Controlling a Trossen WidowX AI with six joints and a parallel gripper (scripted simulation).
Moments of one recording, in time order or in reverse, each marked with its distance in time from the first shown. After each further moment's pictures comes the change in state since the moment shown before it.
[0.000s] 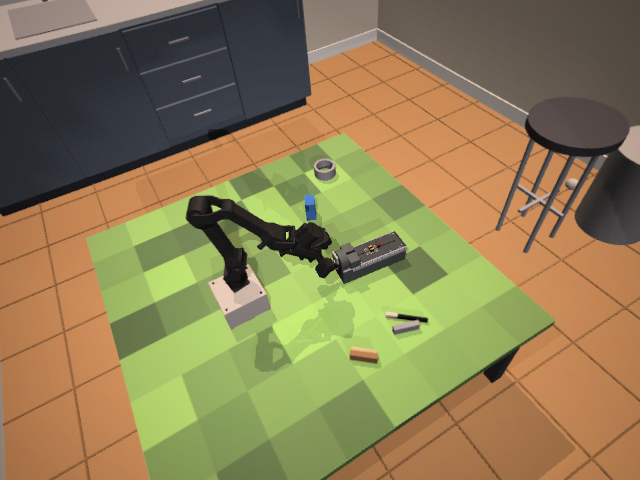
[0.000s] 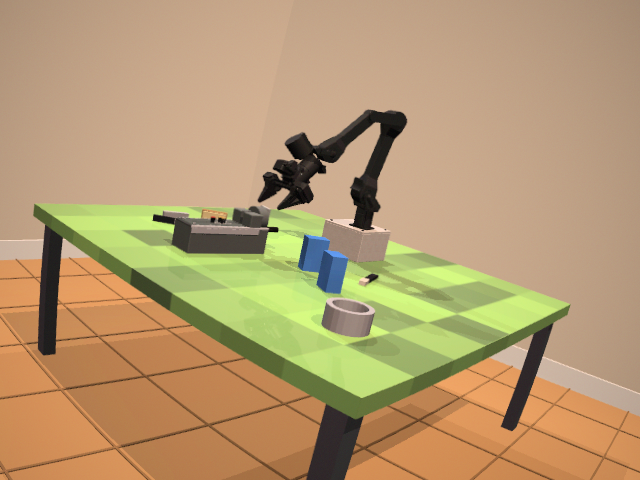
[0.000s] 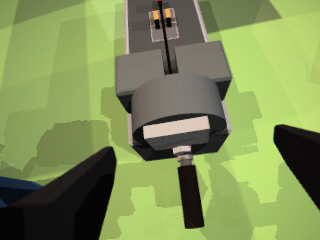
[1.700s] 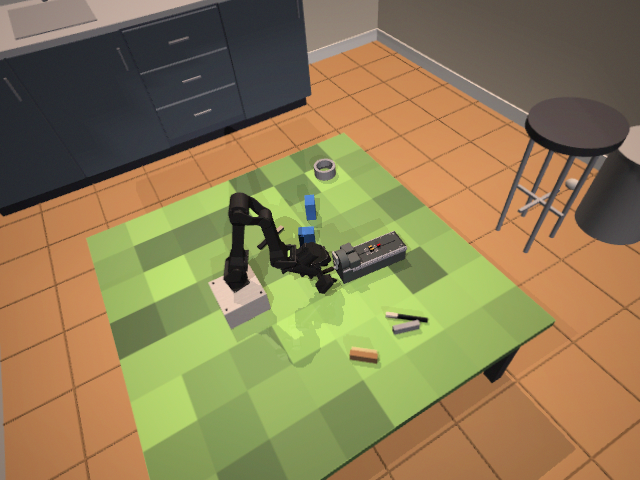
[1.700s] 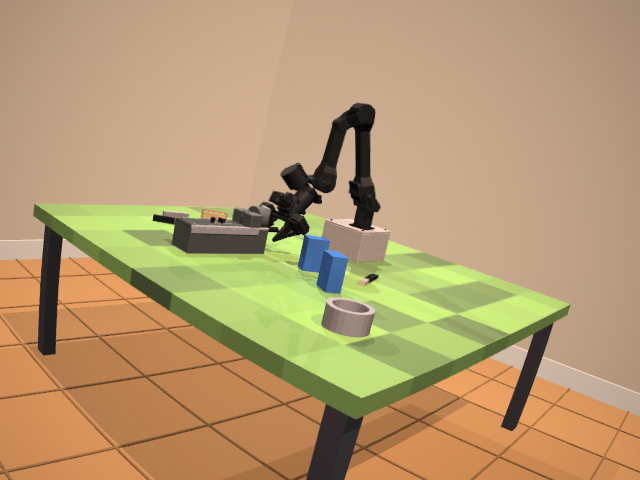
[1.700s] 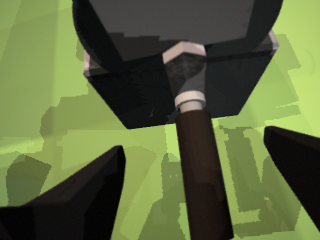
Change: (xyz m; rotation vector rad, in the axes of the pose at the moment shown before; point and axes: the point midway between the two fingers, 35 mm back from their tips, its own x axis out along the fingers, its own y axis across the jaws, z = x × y) arm 0.061 0.003 -0.073 -0.001 0.005 0.004
